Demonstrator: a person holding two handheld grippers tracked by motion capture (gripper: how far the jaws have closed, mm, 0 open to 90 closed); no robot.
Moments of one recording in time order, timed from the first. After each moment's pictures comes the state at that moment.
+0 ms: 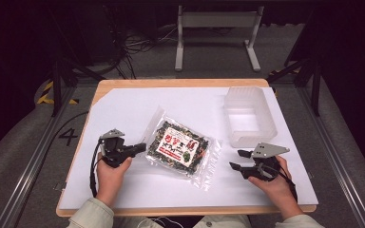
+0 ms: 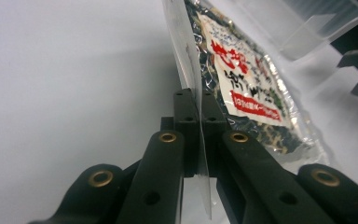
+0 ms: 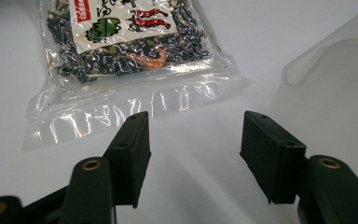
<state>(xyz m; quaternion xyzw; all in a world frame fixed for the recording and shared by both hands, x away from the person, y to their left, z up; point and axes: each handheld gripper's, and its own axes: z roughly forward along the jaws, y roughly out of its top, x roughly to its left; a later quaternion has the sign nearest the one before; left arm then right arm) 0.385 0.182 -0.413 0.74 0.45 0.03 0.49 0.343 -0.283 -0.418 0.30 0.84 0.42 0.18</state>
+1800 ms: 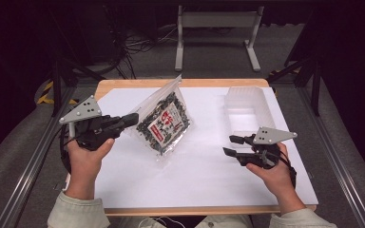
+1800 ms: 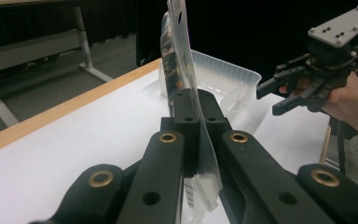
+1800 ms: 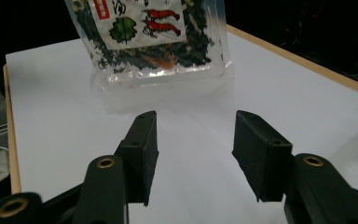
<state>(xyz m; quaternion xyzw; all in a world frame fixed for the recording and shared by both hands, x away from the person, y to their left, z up) 0.347 0.189 -0.262 0.77 0.26 0.15 0.56 0.350 -0.259 -0.352 0.24 0.81 0.51 0.17</state>
